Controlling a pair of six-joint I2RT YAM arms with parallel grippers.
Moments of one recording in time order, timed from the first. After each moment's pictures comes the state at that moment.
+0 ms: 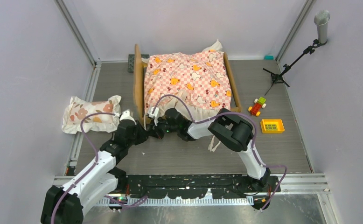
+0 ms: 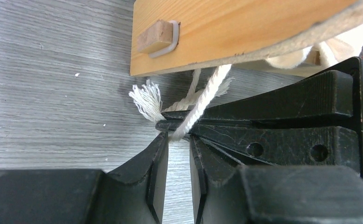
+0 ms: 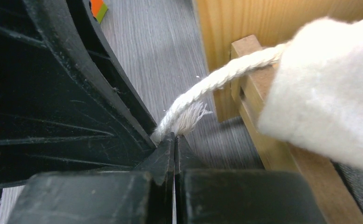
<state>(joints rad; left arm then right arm) -0.38 0.82 0.34 -0.19 -0.08 -0.71 0.98 2.16 1.16 0.67 -0.45 0.06</state>
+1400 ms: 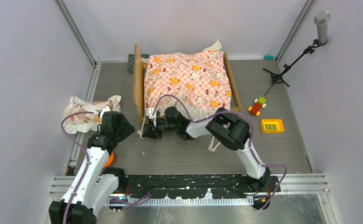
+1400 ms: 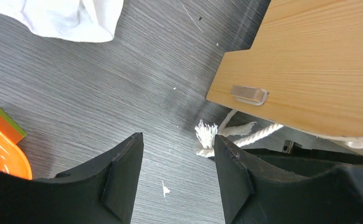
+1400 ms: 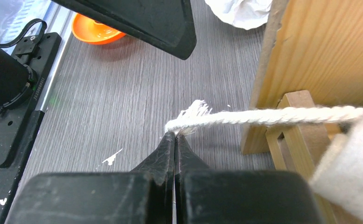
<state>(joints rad) -0.14 0.77 0.57 -0.60 -0.16 -0.69 0.97 2.20 1.20 0.76 -0.66 0.01</state>
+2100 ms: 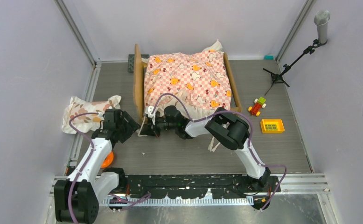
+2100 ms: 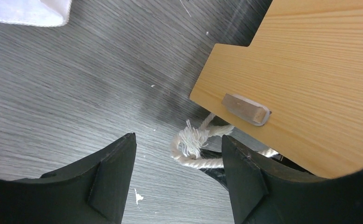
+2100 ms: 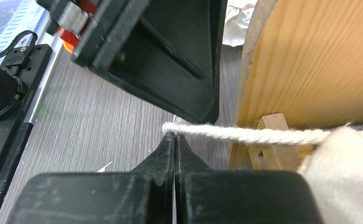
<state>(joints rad) -0.06 0.95 0.54 -0.46 0.03 -0.79 0.97 2.22 1.23 0.79 -0.63 0.00</state>
